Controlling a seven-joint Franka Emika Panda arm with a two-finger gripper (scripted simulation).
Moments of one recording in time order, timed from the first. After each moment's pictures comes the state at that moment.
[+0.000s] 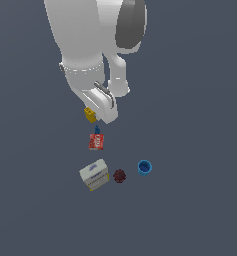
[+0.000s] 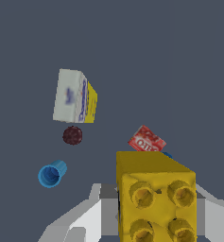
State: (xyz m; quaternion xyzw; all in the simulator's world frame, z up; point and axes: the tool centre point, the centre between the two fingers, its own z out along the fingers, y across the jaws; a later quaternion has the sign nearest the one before) arm 0.006 -0.077 0.312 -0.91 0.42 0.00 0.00
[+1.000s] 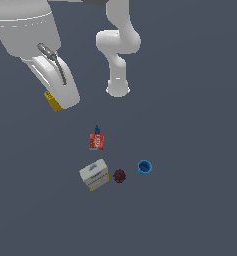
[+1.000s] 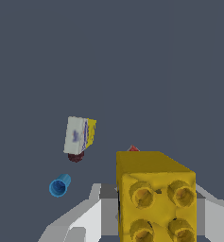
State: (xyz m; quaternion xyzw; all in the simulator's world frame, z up) arm 0.044 -0.146 0.399 -0.91 0.42 0.00 0.00
